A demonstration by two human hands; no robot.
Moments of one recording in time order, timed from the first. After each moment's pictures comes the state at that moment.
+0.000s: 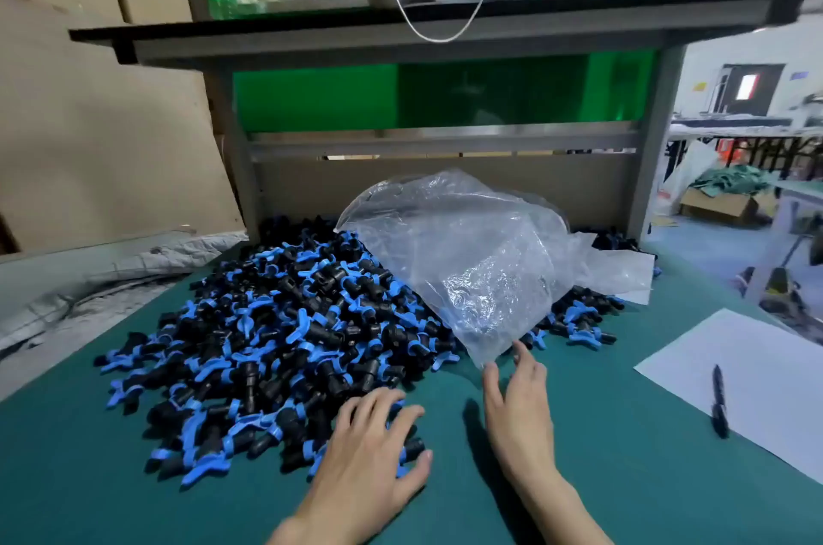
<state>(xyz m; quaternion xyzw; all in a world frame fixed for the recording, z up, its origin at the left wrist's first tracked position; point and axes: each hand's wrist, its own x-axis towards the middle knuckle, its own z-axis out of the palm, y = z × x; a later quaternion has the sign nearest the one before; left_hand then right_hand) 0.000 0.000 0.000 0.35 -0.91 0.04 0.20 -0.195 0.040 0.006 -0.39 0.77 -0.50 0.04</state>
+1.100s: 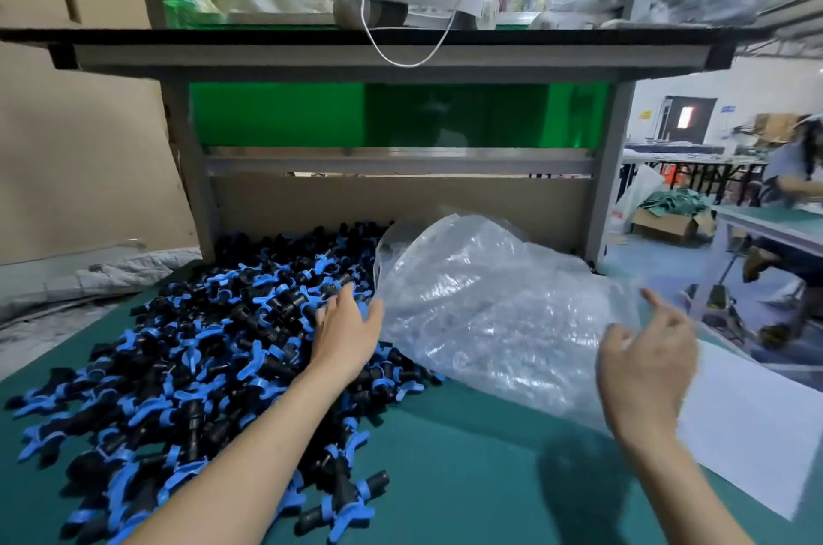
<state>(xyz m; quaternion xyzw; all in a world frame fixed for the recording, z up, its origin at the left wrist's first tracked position) -0.088 -0.116 0.097 0.52 -0.74 -0.26 0.33 -0.316 0.090 0.104 -0.25 0.78 -0.52 -0.24</state>
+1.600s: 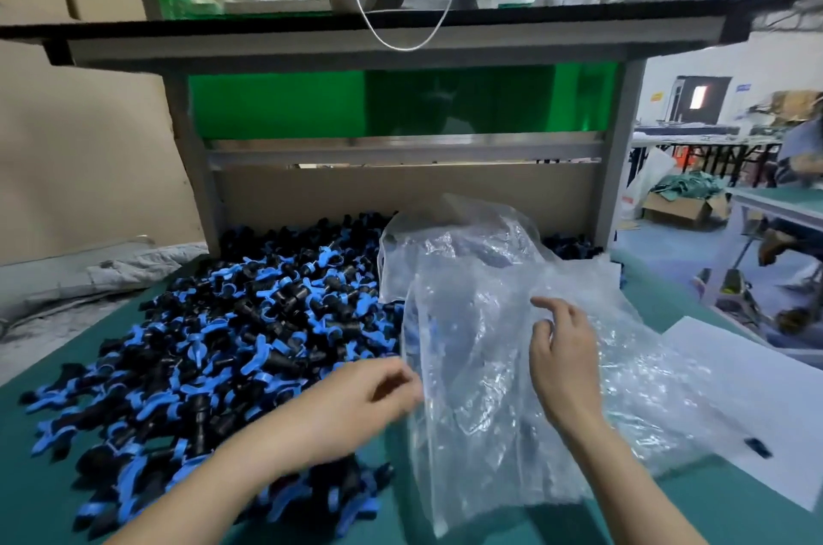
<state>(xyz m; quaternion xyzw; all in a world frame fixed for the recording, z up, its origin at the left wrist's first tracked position) -0.027 -0.024 0.119 0.27 -0.90 -0.32 0.13 -0.288 0.038 0.070 -0.40 0.75 -0.51 -0.11</state>
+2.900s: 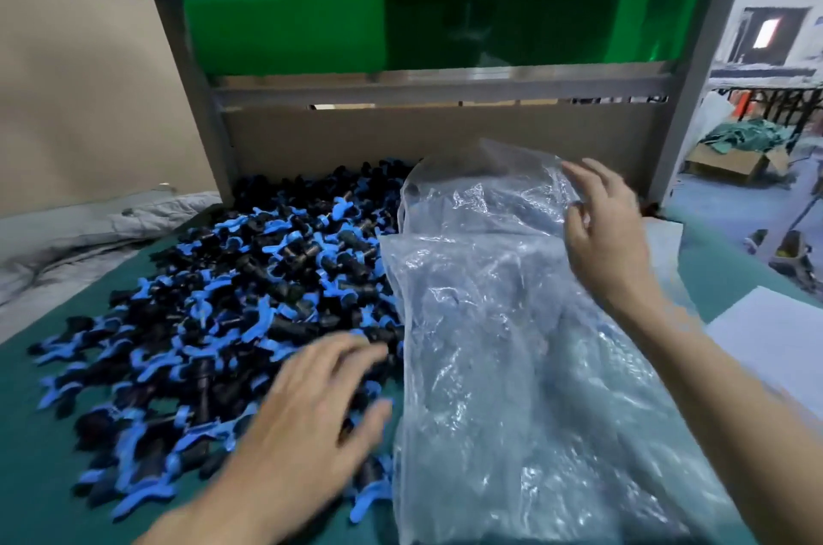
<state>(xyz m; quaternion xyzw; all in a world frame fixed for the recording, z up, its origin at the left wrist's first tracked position) 0.012 -0.034 0.056 0.33 -0.91 -0.01 0.25 -0.328 -0.025 0.134 -0.52 0.69 -0.46 -0.20</state>
